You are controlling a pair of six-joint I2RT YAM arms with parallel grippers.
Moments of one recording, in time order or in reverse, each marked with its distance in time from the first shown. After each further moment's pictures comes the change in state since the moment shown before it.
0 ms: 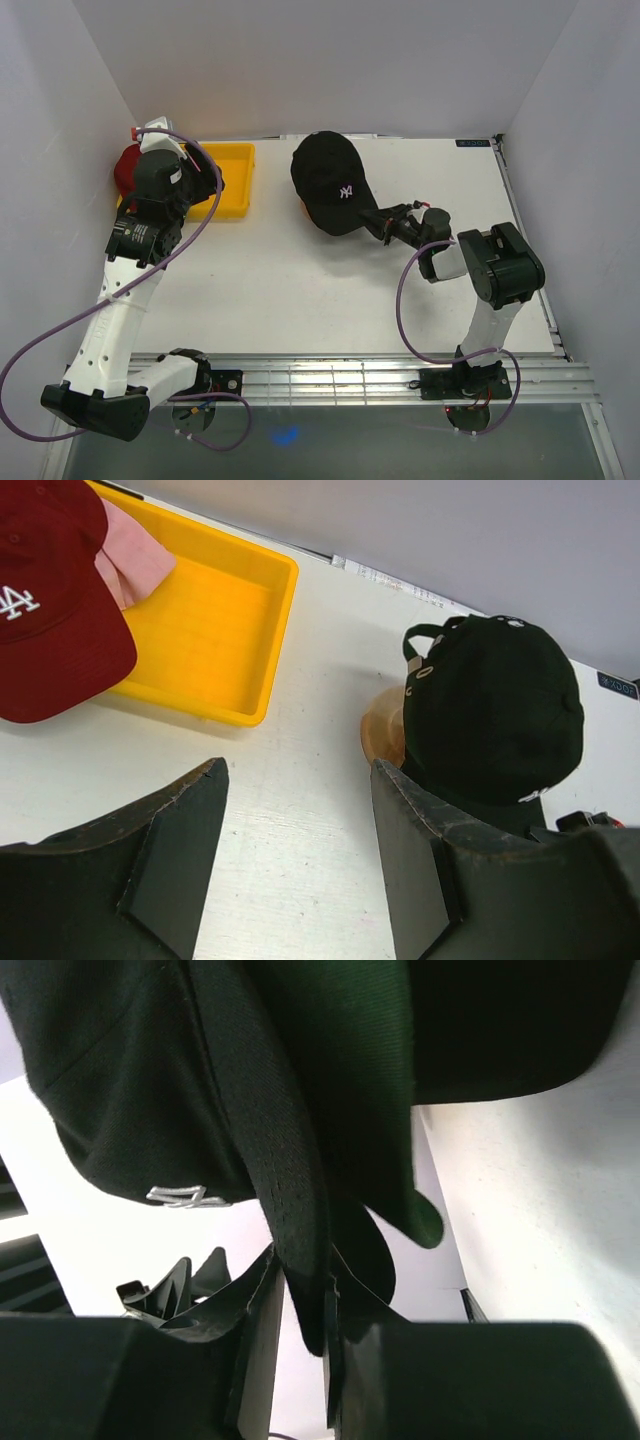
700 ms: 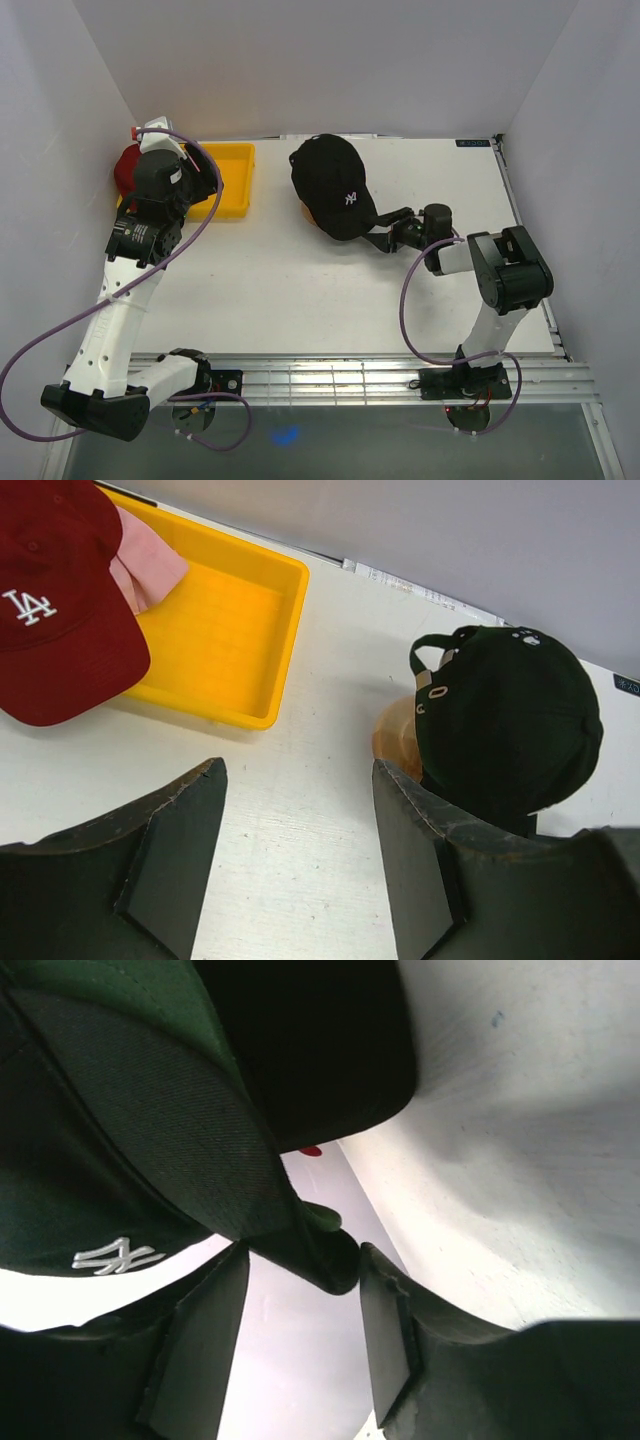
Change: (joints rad) left arm 0.000 0.000 0.000 0.000 -0.021 0.023; right arm -0.049 -0.047 0.043 -0.401 -0.032 -0.151
